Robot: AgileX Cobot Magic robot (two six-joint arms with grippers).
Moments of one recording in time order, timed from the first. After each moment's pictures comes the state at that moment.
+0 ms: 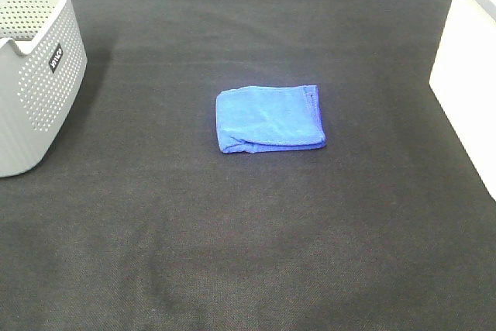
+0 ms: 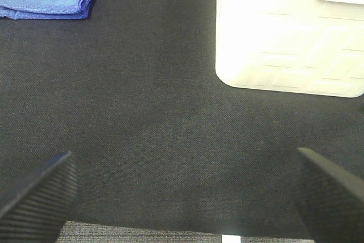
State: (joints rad) left arm 0.02 0.00 -0.50 -0.05 1.05 0.07; right arm -0.01 0.00 -0.46 0.08 1.10 -0.10
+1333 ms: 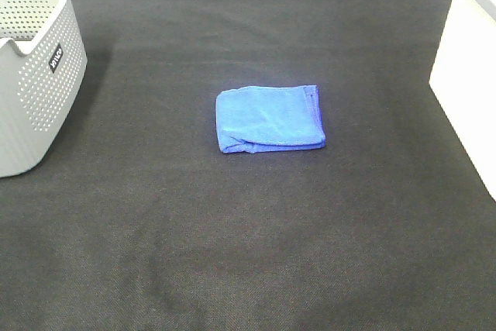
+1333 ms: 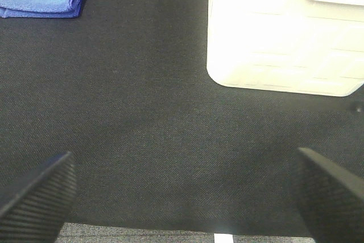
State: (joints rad) left arm 0.02 0.00 -0.50 -0.05 1.05 0.07; right arm -0.01 0.00 -0.46 0.05 1.10 -0.10
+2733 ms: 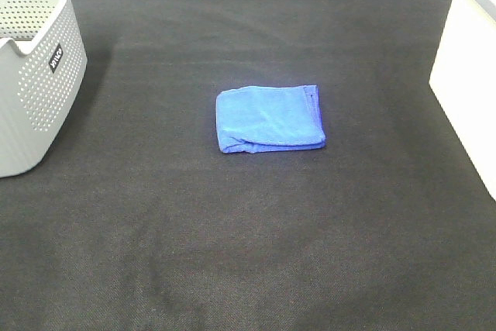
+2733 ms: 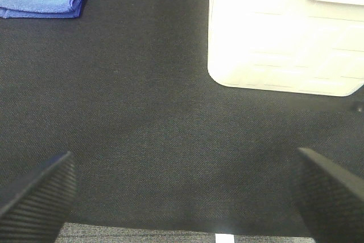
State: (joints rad) left arm 0.02 0.00 -0.50 -0.05 1.05 0.07; right arm -0.01 0.00 -0.46 0.05 1.10 -0.10
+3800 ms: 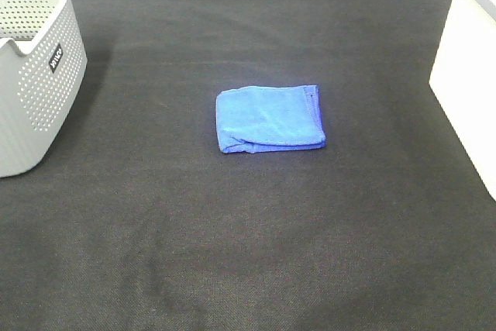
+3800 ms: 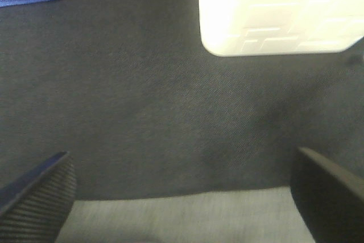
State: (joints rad) left arm 0.02 0.00 -0.50 -0.05 1.05 0.07; right arm -0.01 0.55 -0.77 0.04 1.20 0.05
